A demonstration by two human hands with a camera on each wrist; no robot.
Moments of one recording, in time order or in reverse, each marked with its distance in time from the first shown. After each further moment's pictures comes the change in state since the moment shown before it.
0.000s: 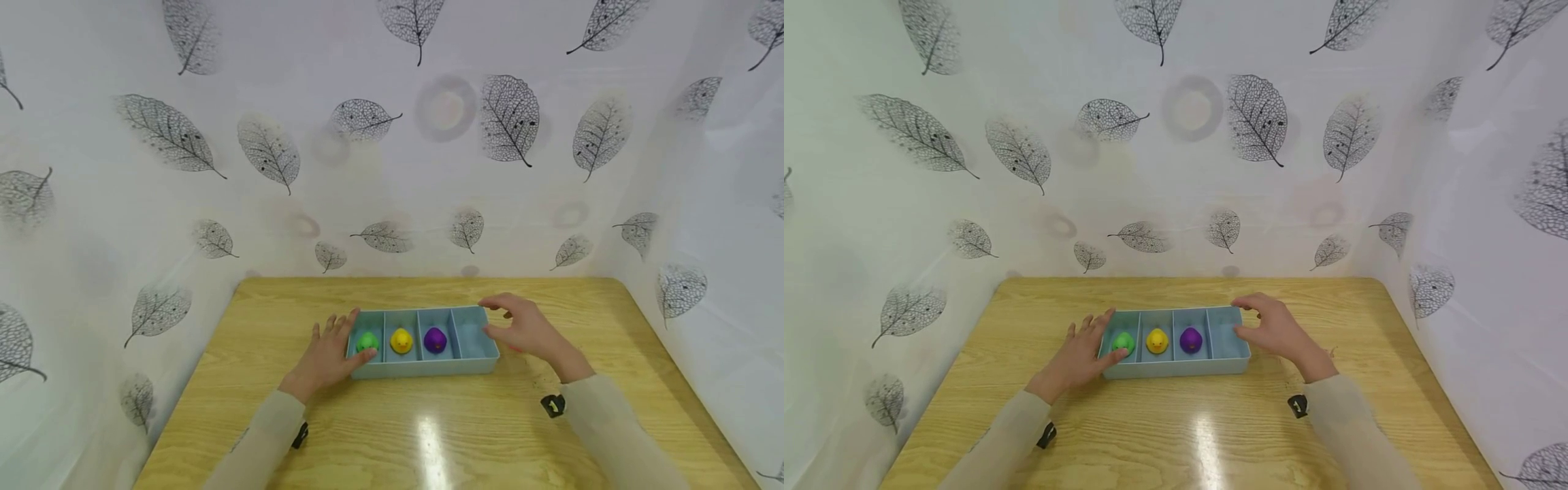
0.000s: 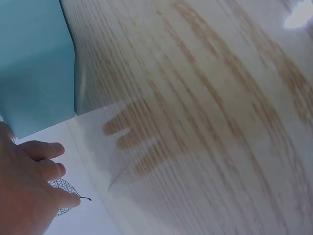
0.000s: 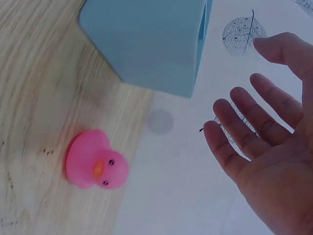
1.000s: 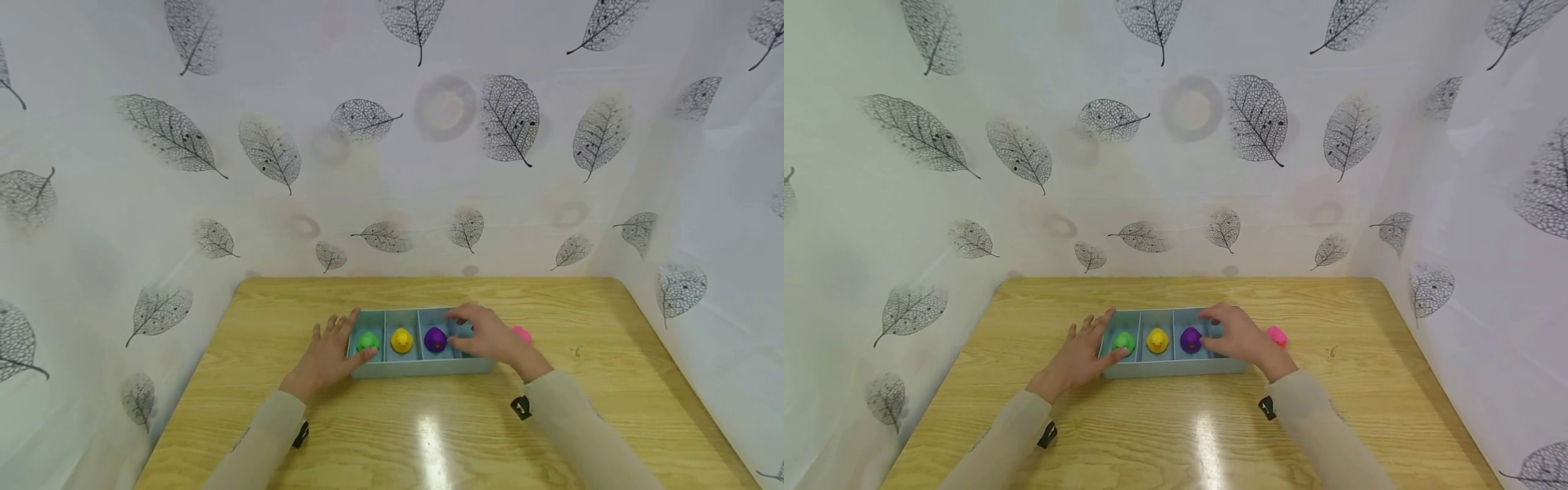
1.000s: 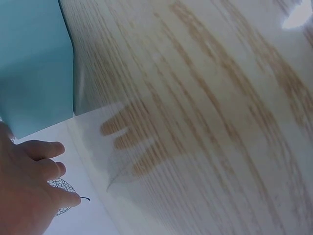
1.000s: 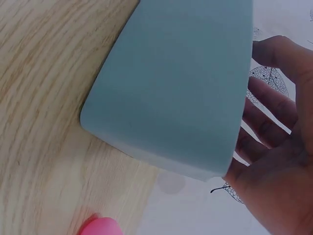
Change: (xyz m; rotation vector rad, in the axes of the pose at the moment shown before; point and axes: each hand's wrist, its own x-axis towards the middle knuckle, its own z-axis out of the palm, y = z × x) left_hand -0.002 0.001 -0.002 -0.004 0.008 0.012; right_hand 0.023 -0.021 0.049 0.082 -0.178 -0.036
